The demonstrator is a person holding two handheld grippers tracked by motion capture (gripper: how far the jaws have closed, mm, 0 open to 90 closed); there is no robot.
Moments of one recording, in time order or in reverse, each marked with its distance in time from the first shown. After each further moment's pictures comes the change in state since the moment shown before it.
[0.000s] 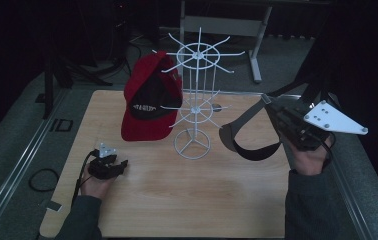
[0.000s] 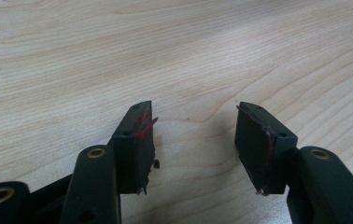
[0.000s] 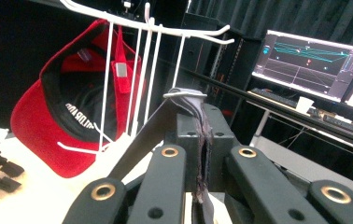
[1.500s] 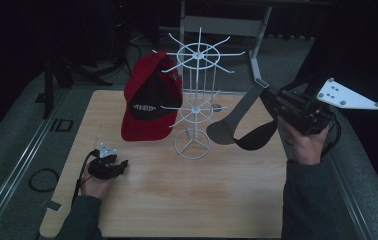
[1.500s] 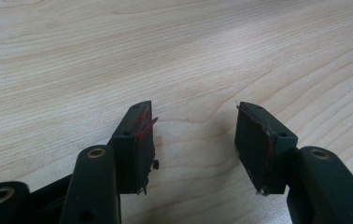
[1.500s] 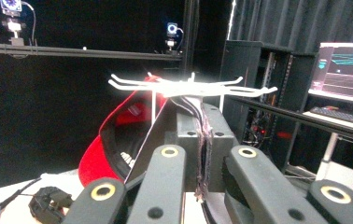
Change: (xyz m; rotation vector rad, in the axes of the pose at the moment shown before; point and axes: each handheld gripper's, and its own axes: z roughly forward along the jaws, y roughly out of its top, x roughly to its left) left arm 0.000 0.000 0.000 -0.001 -0.002 0.002; right arm -0.010 0.036 0.014 -0.111 0.211 0.154
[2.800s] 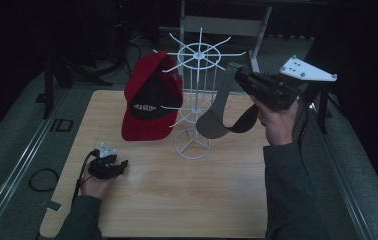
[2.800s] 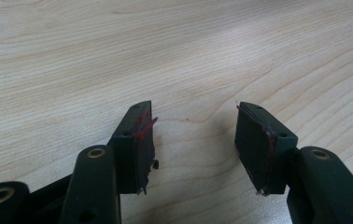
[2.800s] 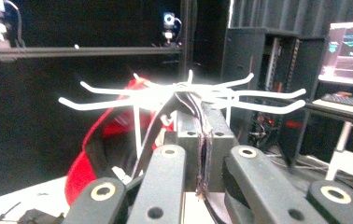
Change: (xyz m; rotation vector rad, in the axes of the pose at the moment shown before) left arm 0.000 0.000 0.000 0.002 -0.002 0.000; right arm -0.012 0.001 0.070 0.046 -0.006 0.057
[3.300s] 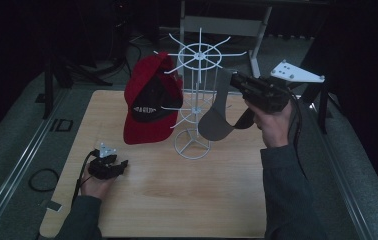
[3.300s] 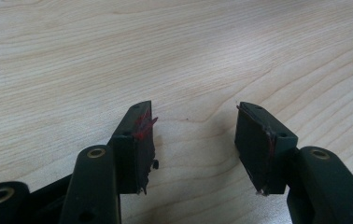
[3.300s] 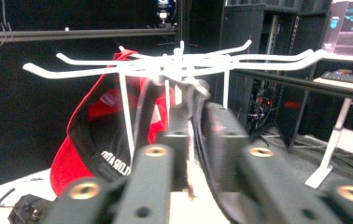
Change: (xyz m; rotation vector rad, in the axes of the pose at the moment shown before) left arm 0.000 0.000 0.000 0.000 0.001 0.001; right arm -0.004 -0.016 0.010 0.068 -0.014 0.036
